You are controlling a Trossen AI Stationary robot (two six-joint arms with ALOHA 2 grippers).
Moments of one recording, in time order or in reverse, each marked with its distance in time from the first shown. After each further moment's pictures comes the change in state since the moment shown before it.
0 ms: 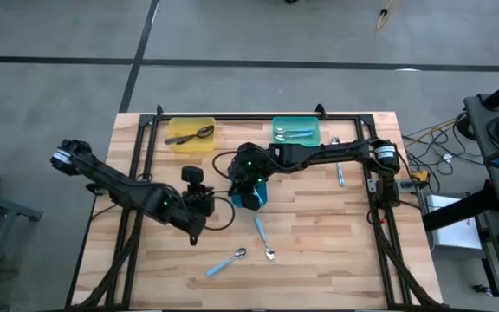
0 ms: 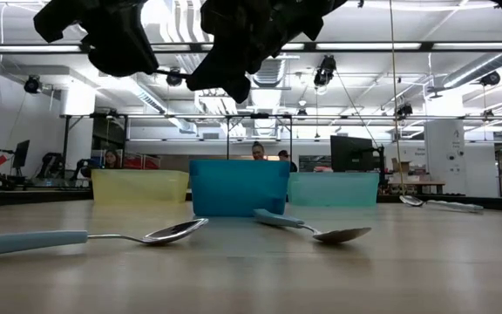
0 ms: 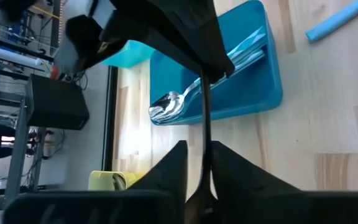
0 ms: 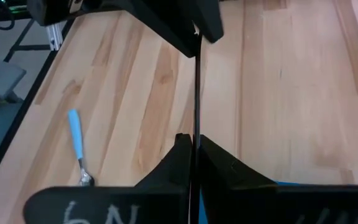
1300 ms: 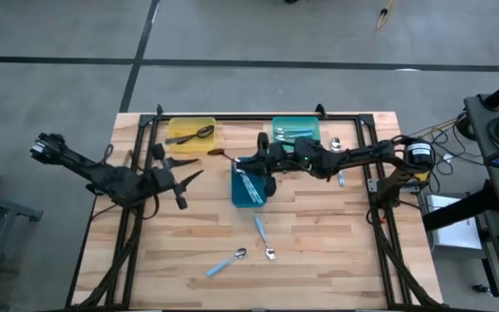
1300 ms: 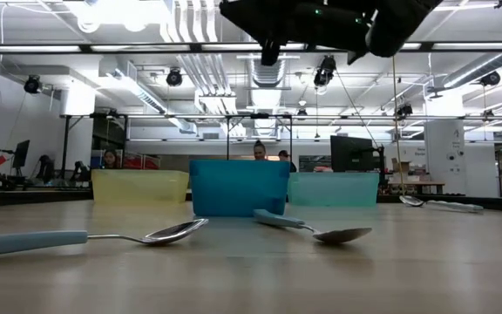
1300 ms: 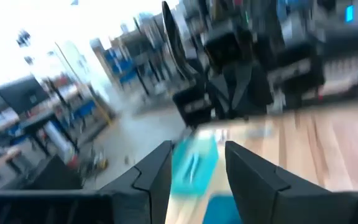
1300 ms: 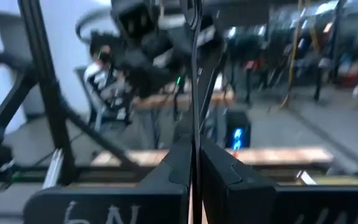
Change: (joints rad) left arm 0.004 -0.583 -0.422 0.964 -0.103 0.428; right arm -0.054 -0.283 -0.634 1.213 0.100 0.103
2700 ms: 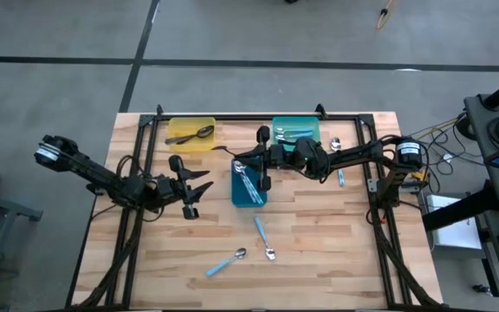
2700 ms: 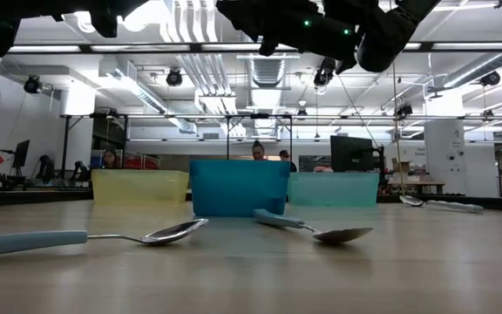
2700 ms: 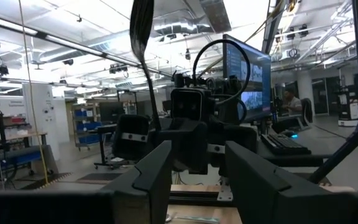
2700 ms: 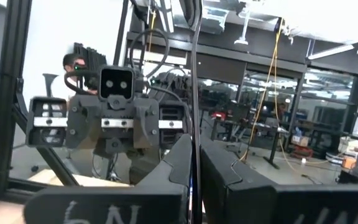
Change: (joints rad) left arm 0.070 0.301 -0.365 1.151 0.289 0.003; right arm -0.020 0.087 0.004 0.264 0.047 -0.245
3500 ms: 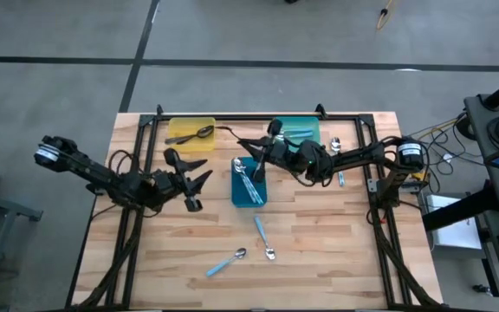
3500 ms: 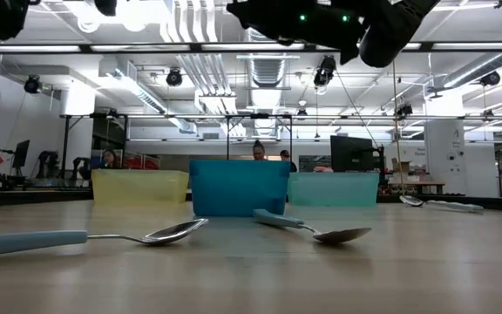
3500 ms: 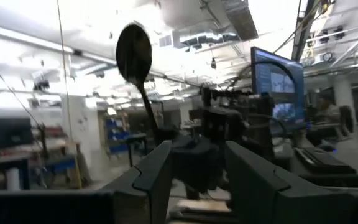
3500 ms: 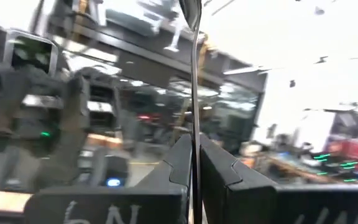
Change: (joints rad) left arm 0.020 0.004 0.095 0.013 -0.077 0.109; right arm 0.035 -0.009 0.000 0.066 0.327 -0.210
